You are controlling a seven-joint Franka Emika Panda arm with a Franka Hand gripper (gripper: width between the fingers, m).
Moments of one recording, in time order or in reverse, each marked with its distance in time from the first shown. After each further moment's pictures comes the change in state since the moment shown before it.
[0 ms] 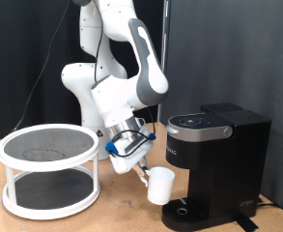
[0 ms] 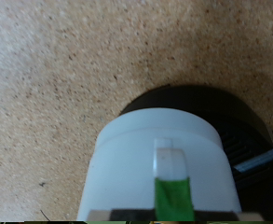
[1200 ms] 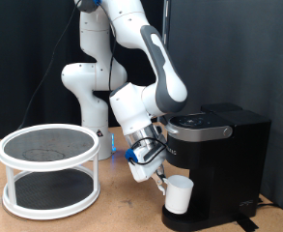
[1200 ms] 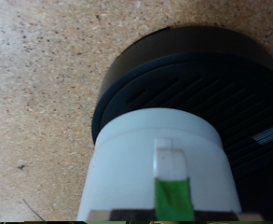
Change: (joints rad) arm 0.009 0.150 0.098 0.126 0.099 0.121 -0.030
